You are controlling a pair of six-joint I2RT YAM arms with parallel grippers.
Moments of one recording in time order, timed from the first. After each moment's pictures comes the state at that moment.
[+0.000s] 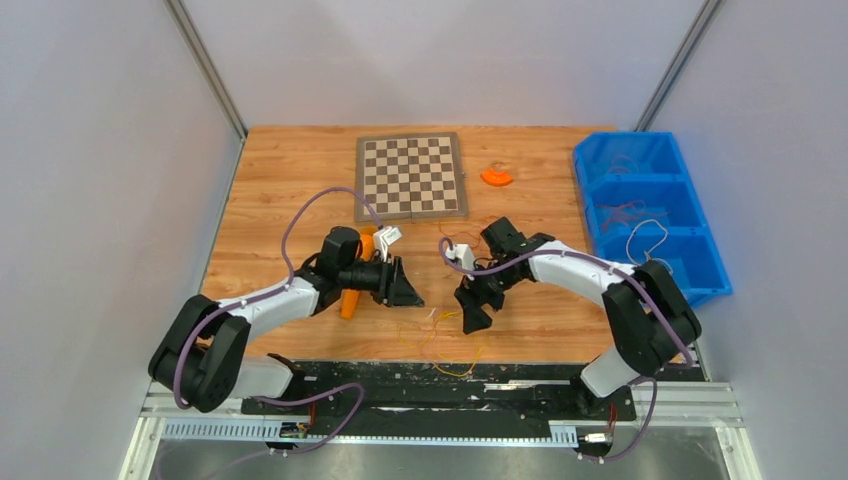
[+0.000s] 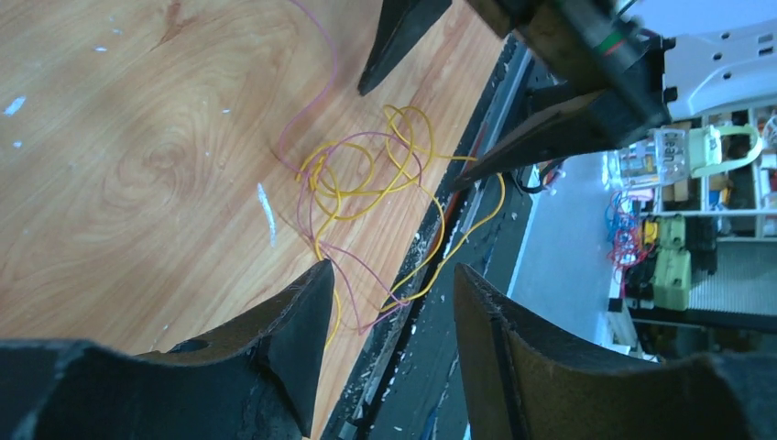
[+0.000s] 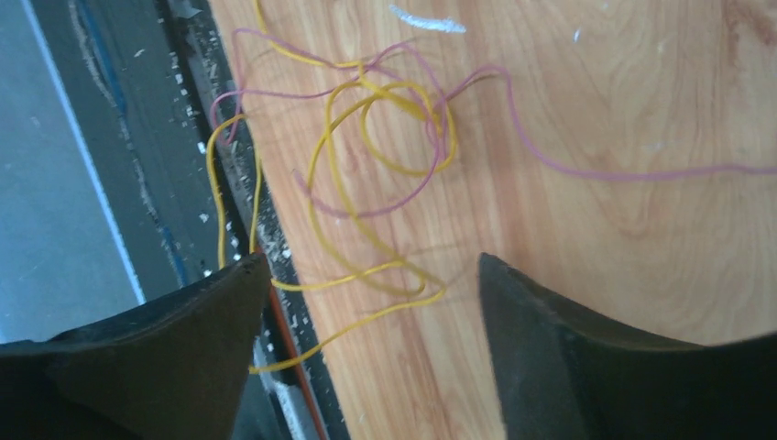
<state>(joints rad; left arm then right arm) -0.51 1.31 0.52 0.19 0.85 -0.45 0.58 1.53 0.88 -0.62 -0.71 -0.42</state>
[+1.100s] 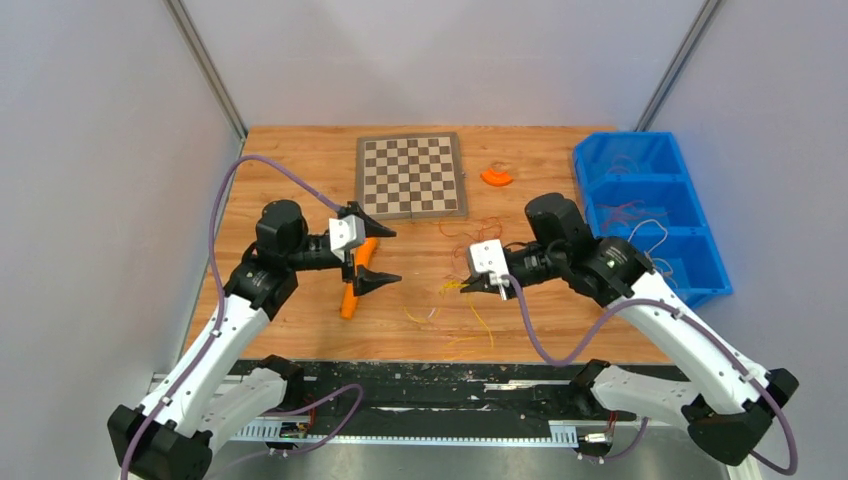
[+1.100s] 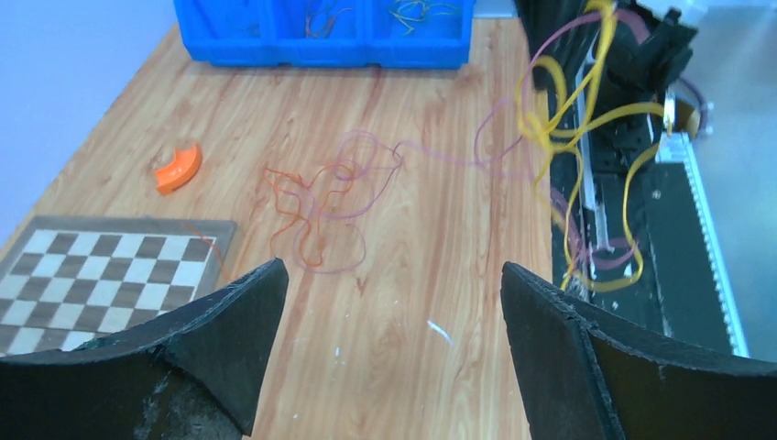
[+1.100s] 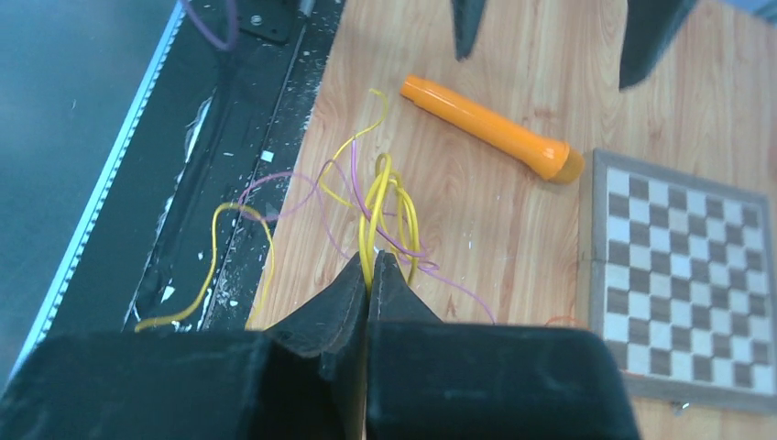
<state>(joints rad) -0.39 0.88 0.81 -0.14 0.97 0.27 0.71 1.08 1.19 -0.80 -0.80 -0.81</state>
